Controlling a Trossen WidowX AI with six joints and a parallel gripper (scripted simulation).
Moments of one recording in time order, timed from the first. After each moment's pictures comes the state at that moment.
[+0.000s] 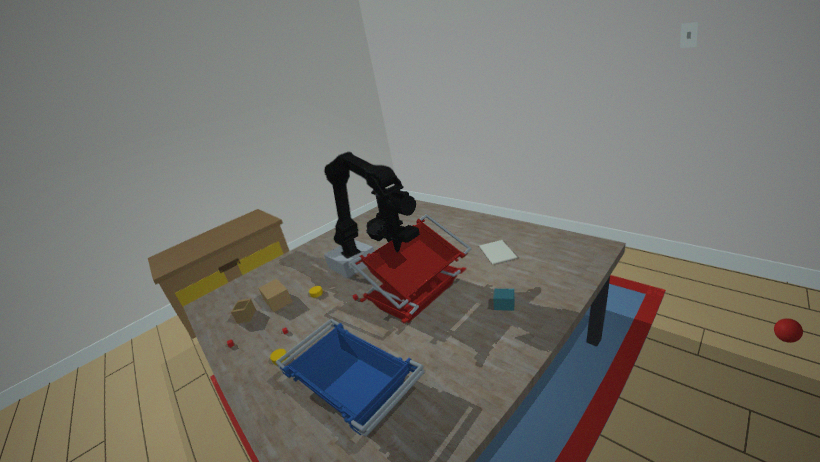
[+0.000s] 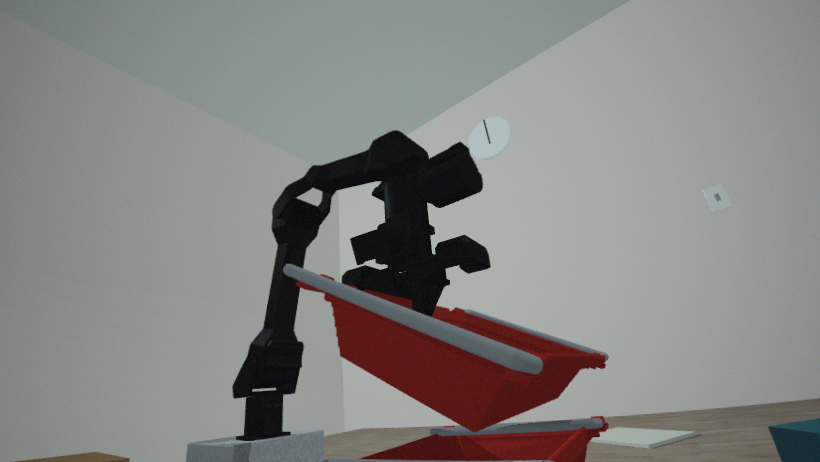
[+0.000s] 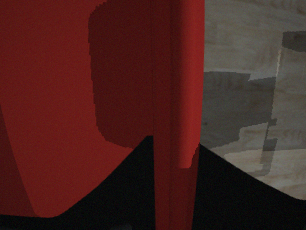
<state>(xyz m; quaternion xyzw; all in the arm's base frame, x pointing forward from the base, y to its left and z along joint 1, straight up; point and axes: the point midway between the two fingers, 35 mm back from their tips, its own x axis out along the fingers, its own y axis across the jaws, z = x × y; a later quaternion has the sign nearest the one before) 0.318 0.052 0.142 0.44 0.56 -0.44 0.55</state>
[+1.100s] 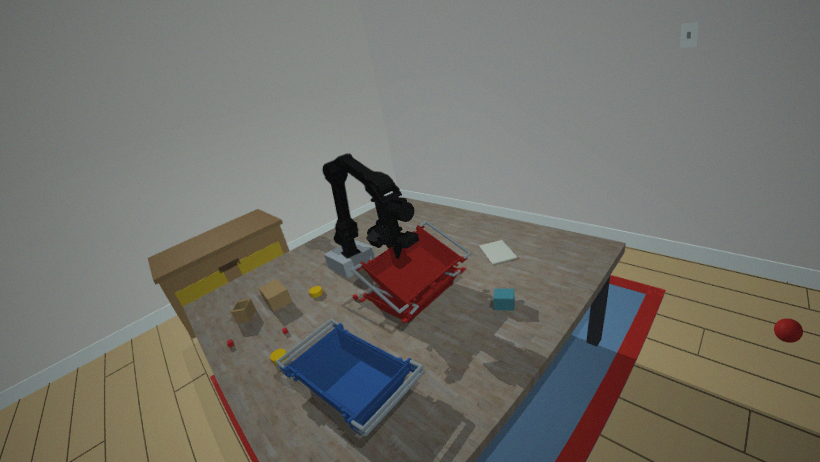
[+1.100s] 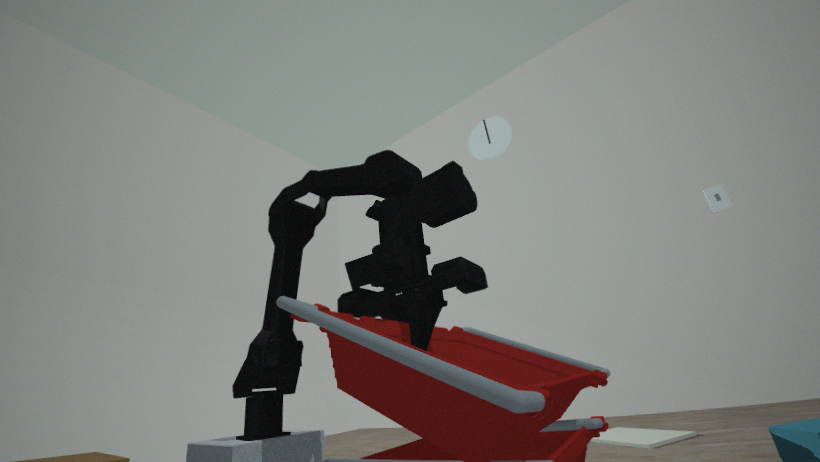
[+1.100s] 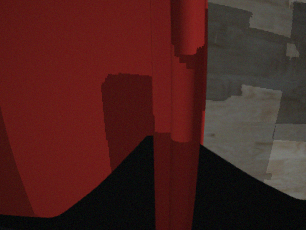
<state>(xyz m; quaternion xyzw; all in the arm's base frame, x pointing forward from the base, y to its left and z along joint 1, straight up) 0.312 0.051 0.114 0.45 0.55 -0.43 0.56</state>
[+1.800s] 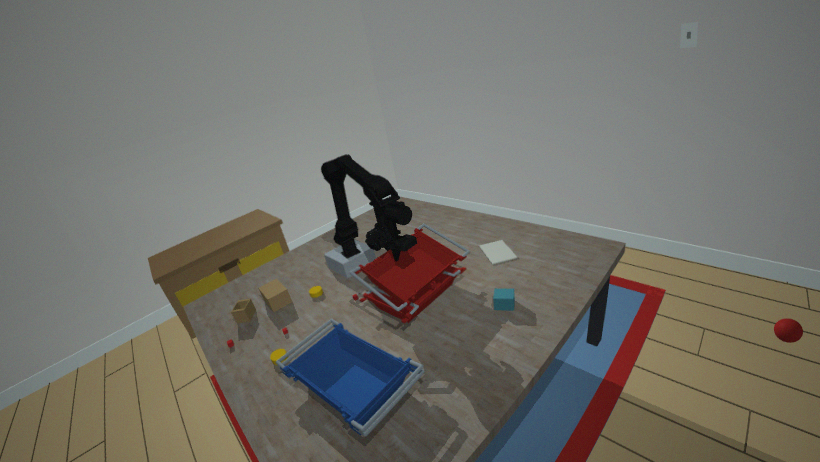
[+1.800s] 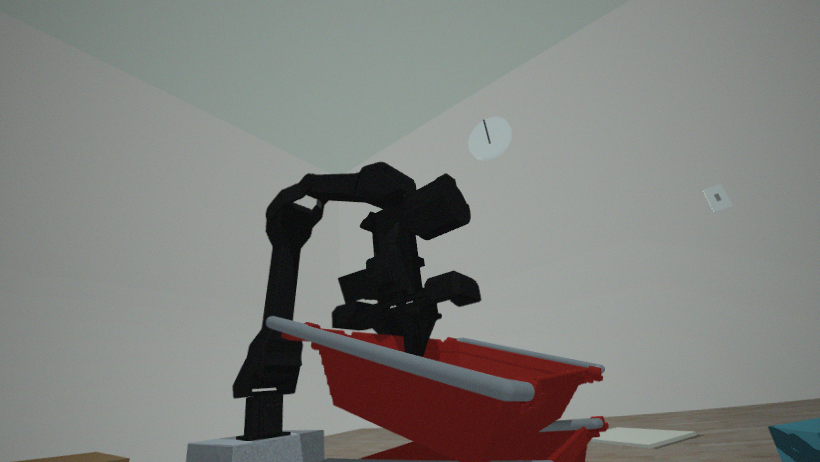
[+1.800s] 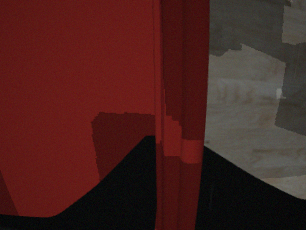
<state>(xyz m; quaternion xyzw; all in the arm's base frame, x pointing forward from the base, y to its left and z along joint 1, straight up) 0.303 0.049 0.099 0.45 0.55 -0.43 0.56</state>
